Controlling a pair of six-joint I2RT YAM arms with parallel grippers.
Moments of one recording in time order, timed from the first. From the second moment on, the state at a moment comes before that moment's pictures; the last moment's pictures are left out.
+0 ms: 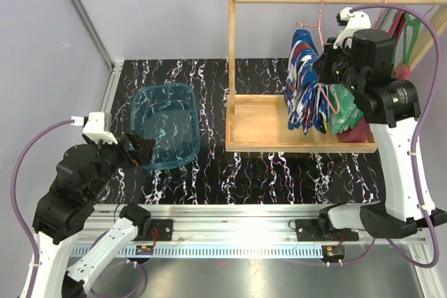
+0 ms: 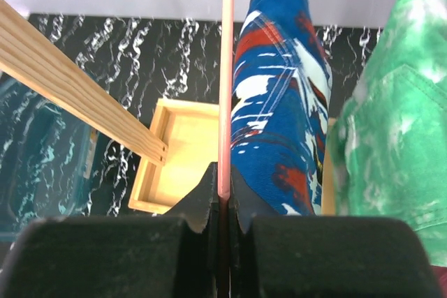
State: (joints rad) left arm -0.44 0.50 1.15 -0.96 -0.19 -0.35; right arm 0.30 1.34 1.97 -0.99 0.09 0.15
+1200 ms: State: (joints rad) left arm -1.32 1.05 1.18 -0.18 -0.51 -0.14; right arm 0.30 0.94 1.71 -1.05 0.05 0.39
